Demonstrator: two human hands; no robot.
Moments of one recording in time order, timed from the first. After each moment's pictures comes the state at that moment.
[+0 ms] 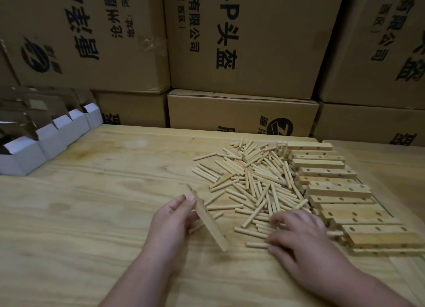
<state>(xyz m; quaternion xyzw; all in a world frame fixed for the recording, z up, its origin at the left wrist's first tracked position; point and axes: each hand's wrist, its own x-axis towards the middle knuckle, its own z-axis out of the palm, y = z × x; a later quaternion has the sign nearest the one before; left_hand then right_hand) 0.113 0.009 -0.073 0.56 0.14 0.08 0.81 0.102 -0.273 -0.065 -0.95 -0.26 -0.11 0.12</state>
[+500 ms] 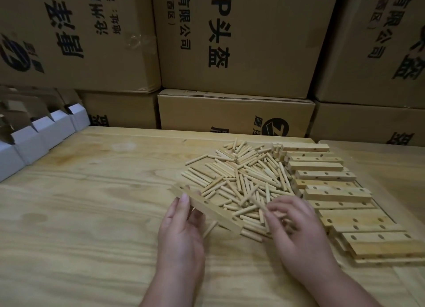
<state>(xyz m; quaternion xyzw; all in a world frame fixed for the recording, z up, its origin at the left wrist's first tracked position) 0.124 -0.048 -0.059 0.31 0.13 0.16 0.93 0.131 -0.251 -0.068 -0.86 -0.16 -0.28 0.38</state>
